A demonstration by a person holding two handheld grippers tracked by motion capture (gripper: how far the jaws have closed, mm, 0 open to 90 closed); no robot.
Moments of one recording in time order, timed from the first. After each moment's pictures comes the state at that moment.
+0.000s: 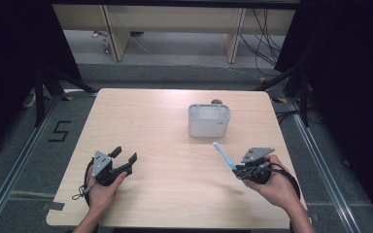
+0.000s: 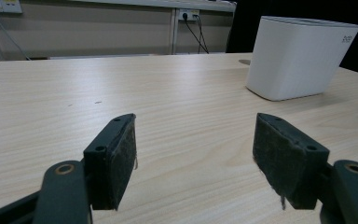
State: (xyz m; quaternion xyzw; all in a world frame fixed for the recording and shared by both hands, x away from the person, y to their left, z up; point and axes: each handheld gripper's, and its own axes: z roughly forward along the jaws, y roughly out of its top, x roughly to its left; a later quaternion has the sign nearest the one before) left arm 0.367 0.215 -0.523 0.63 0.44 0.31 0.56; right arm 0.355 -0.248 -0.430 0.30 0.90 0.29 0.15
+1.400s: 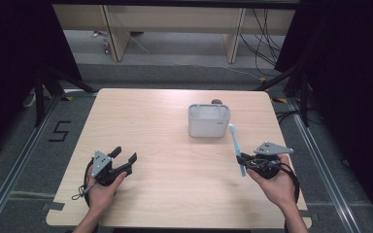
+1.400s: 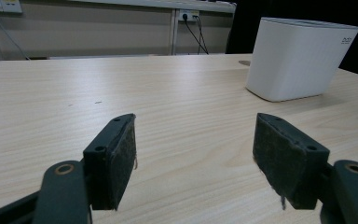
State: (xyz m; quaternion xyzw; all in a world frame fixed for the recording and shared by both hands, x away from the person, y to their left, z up) left arm 0.367 0.216 -0.524 0.63 0.44 0.31 0.56; right arm 0.359 -0.265 -0.431 0.40 0.80 0.41 0.19
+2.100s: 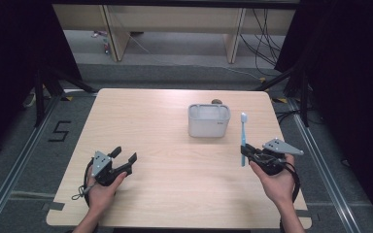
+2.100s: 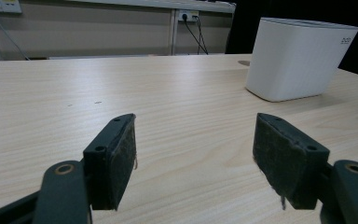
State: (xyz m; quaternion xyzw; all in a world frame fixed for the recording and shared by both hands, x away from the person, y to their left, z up) left arm 0.367 0.216 -0.524 0.63 0.44 0.31 0.56; right arm 0.363 -0.271 -0.426 0.44 0.72 0.48 0.24
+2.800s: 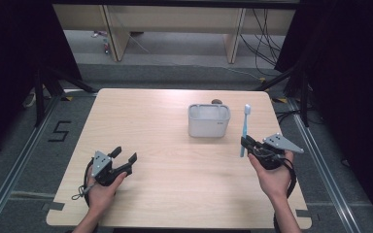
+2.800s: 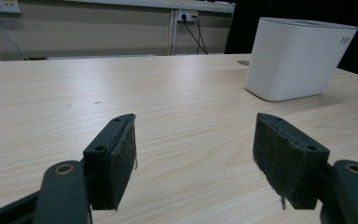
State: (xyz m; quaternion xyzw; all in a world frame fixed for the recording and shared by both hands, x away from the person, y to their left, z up) left arm 0.367 0.216 -0.524 0.63 0.44 0.31 0.56; right arm 0.371 -0.264 -0.419 0.45 0.68 0.50 0.28
